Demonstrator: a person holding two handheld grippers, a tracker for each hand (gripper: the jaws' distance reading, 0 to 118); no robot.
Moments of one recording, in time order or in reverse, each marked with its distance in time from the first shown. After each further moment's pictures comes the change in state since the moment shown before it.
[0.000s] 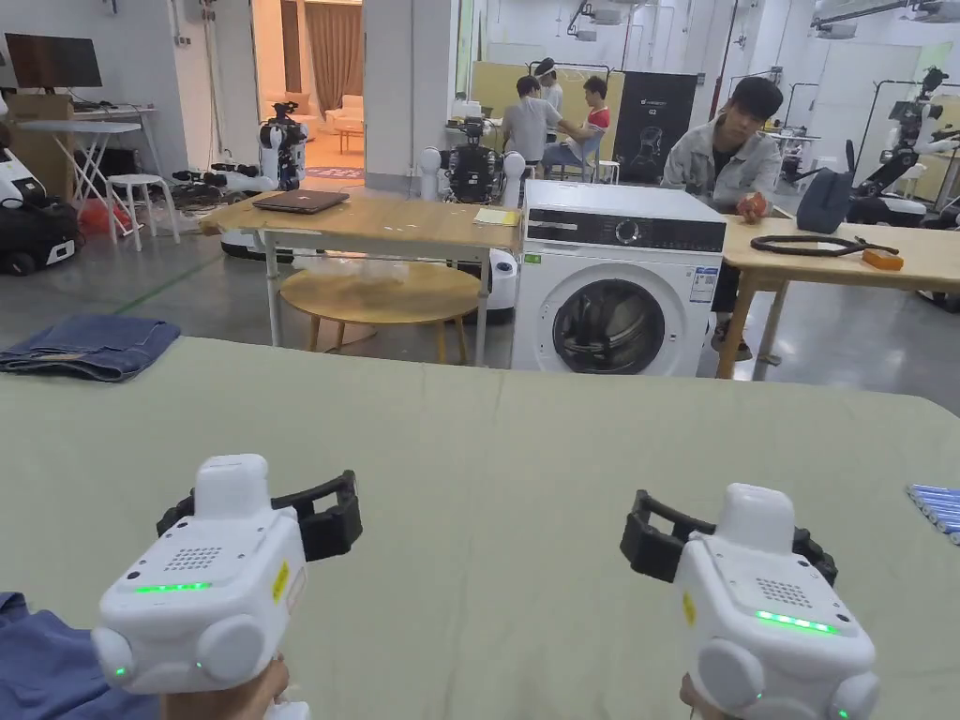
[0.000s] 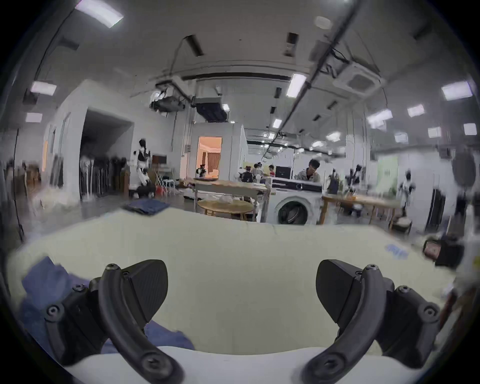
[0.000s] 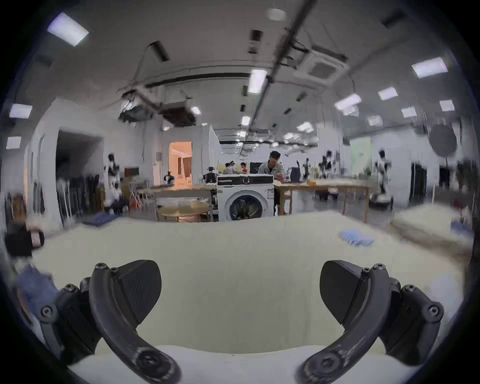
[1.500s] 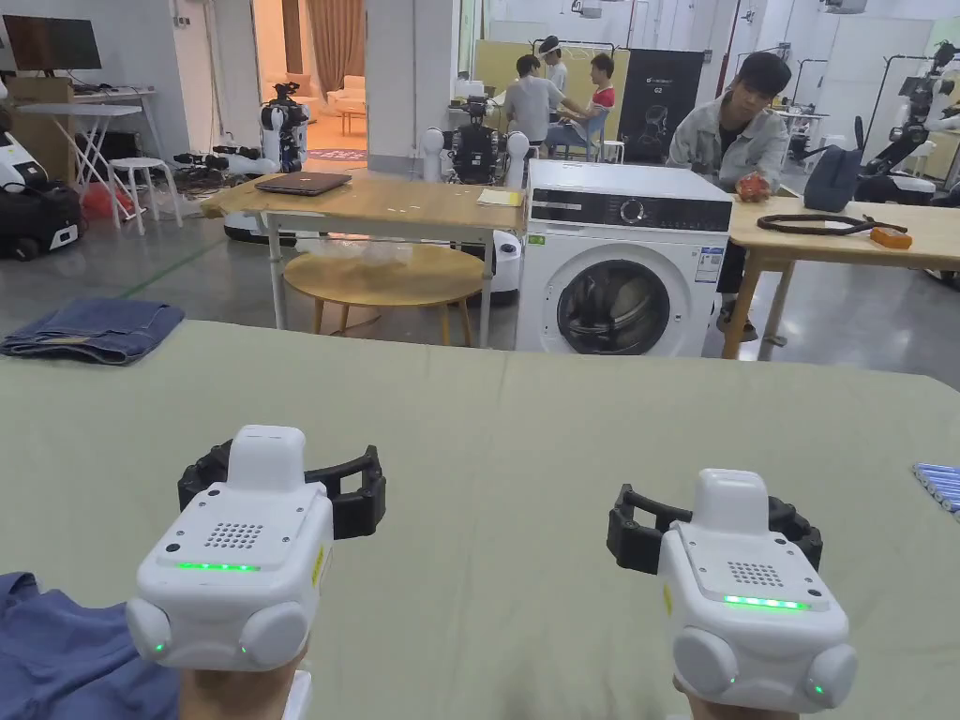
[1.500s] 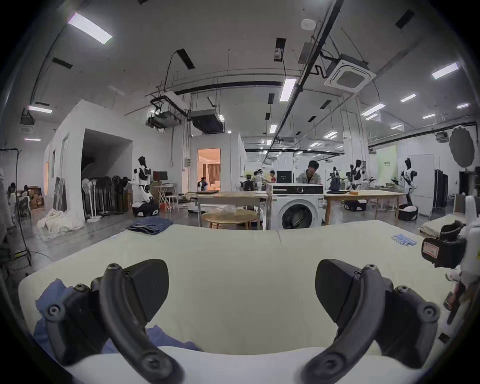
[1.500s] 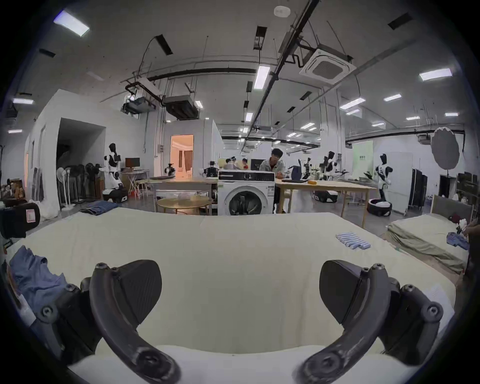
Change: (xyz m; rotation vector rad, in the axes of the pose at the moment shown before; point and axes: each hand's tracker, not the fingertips) left arm 0.030 0.004 0.007 0.048 0.047 -0.255; right arm -0.020 -0.012 0.004 -0.004 -0.021 0.243
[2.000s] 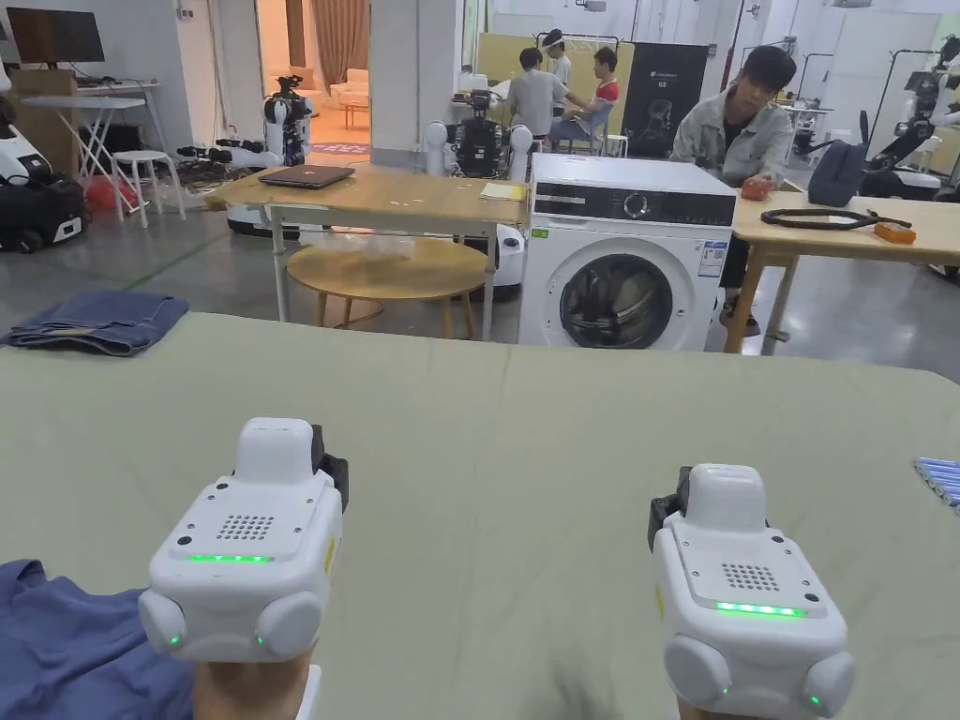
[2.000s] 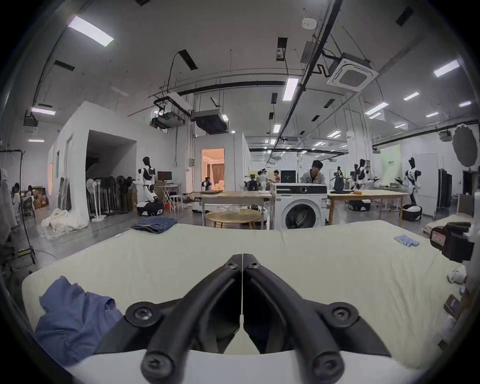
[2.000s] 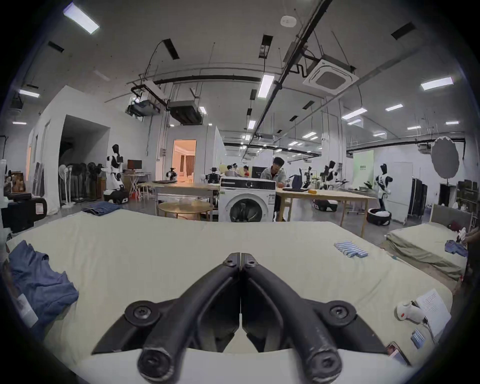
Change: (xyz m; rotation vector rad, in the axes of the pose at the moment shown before) left arm 0.004 0.000 0.009 -0.009 0.026 0.022; right arm -0.006 0.001 0.020 0.046 0.006 0.013
